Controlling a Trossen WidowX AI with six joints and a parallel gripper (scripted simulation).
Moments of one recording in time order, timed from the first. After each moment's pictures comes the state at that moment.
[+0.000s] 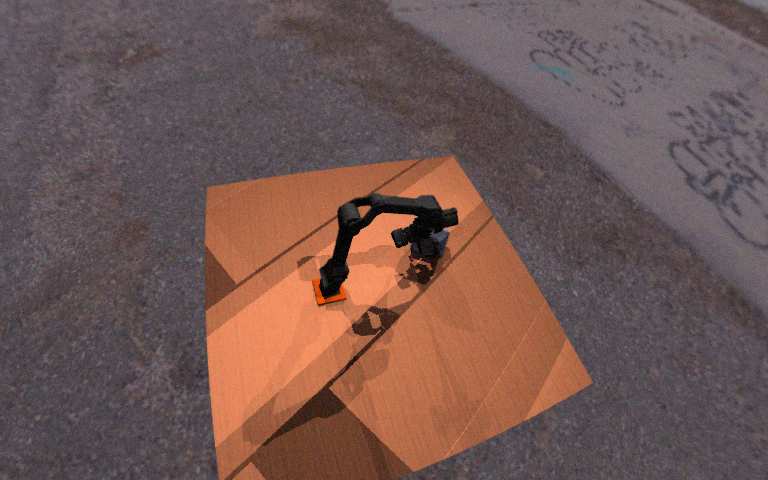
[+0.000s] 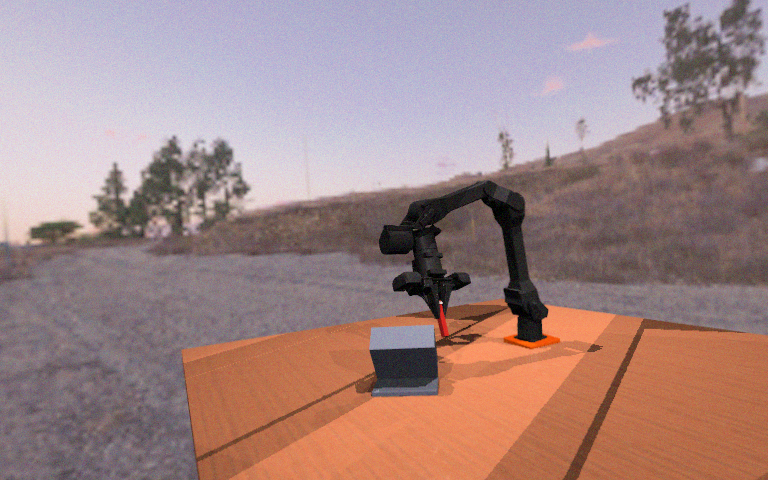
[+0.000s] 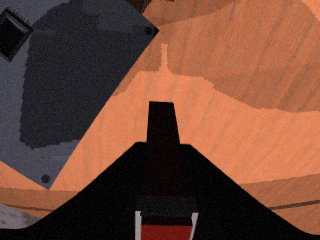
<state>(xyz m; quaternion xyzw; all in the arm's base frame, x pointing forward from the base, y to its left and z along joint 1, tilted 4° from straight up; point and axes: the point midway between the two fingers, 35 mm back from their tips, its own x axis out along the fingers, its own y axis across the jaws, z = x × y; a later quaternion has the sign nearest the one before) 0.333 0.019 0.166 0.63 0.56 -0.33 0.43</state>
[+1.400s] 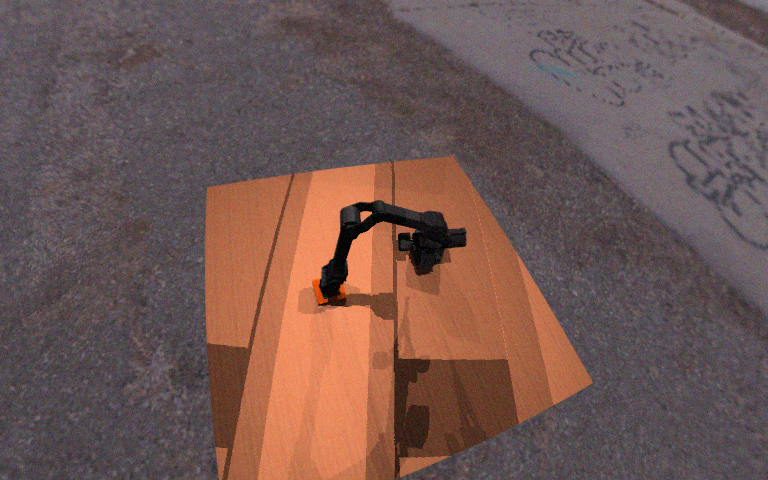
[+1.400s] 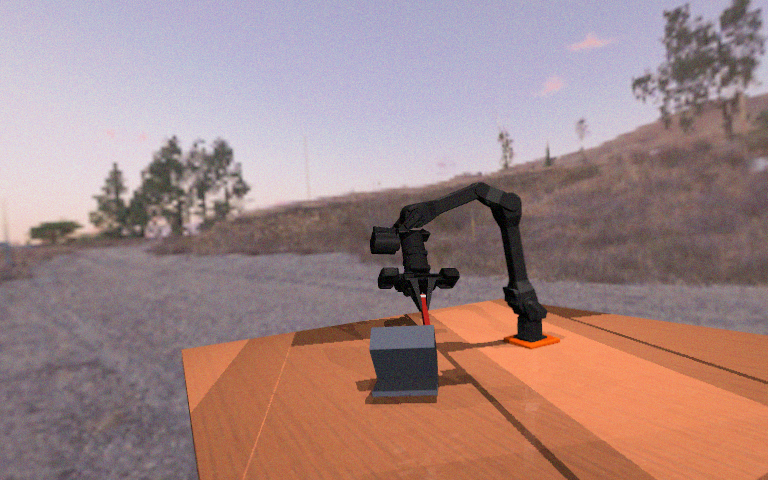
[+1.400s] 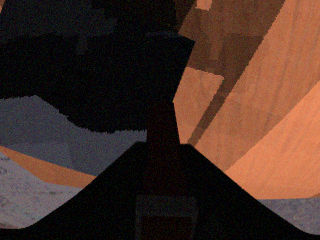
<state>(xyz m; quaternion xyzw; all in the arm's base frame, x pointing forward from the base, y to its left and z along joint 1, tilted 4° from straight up) 0.340 -0.026 0.176 0.75 0.49 -0.33 0.30</state>
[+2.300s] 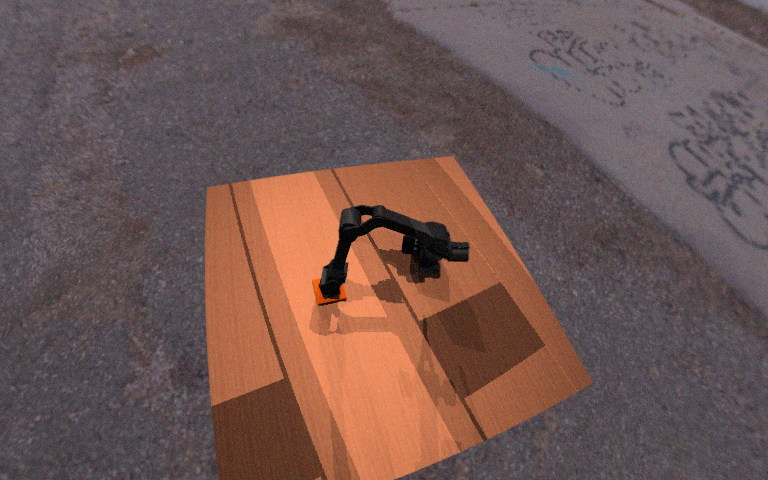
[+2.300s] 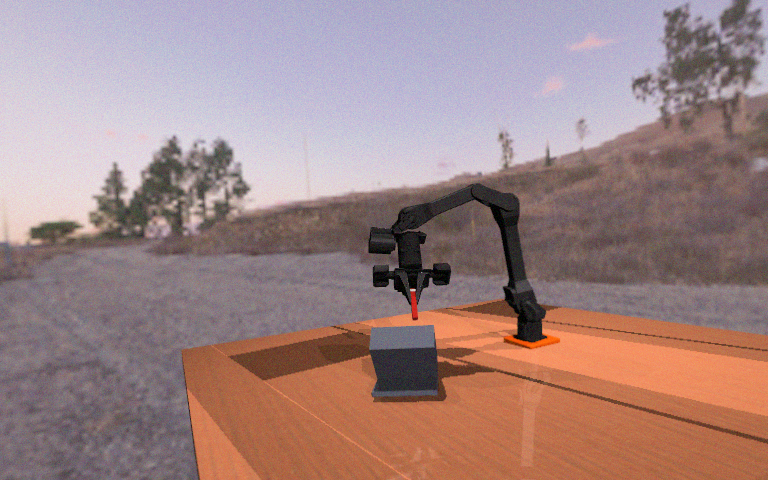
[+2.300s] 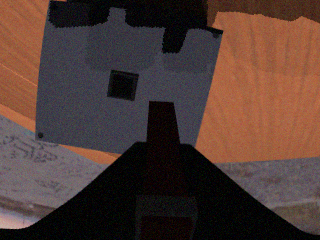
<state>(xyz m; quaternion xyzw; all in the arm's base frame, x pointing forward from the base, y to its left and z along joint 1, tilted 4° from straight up) 0.341 -0.058 0.185 0.82 0.44 -0.31 0.21</state>
